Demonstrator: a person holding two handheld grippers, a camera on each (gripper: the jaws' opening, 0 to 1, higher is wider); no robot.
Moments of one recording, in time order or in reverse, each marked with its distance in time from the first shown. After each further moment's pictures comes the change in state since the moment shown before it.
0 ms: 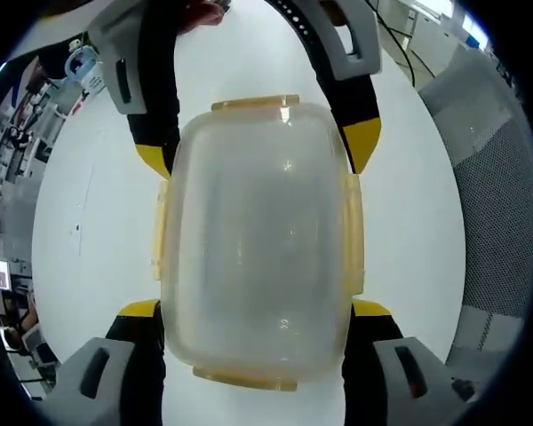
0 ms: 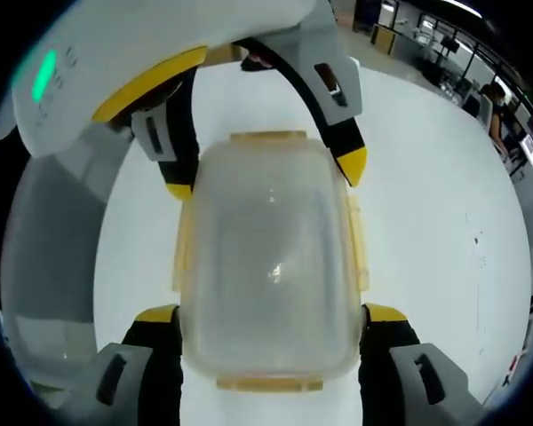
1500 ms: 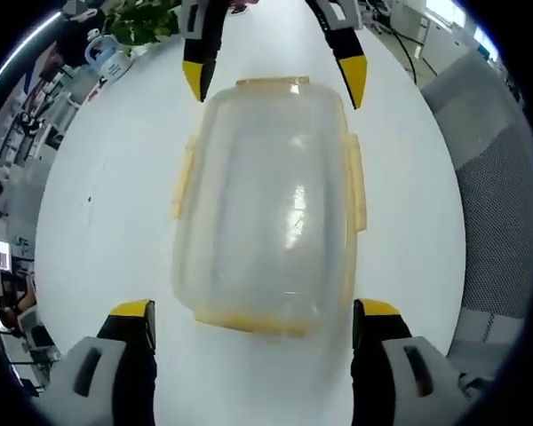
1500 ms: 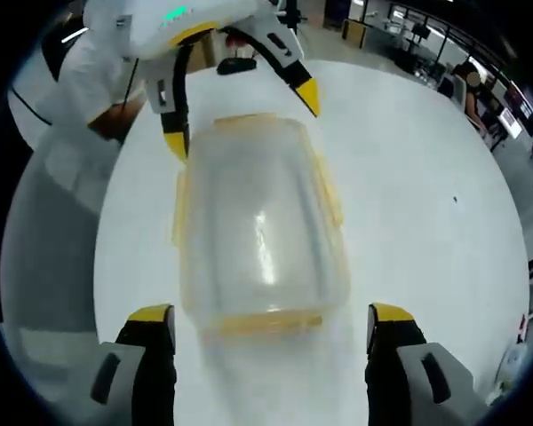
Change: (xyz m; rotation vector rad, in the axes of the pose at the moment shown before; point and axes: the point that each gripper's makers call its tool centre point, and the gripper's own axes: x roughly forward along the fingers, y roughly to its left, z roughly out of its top) left arm -0.016 0.005 -0.038 -0.095 -0.025 0.028; right arm -0.023 -0.001 -0.036 0.132 -0.034 -0.070
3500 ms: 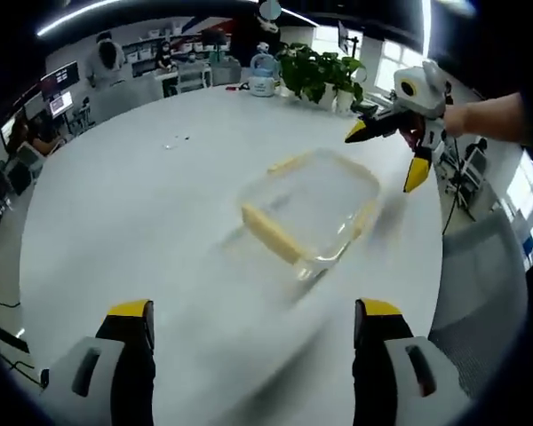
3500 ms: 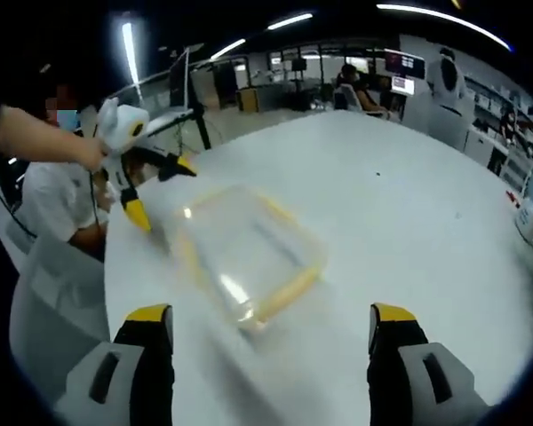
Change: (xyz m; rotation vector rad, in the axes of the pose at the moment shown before) left arm -0.035 -0.023 -0.056 -0.721 -0.405 0.093; right arm -0.035 0.018 -0.006 0.448 -0.434 -0.196
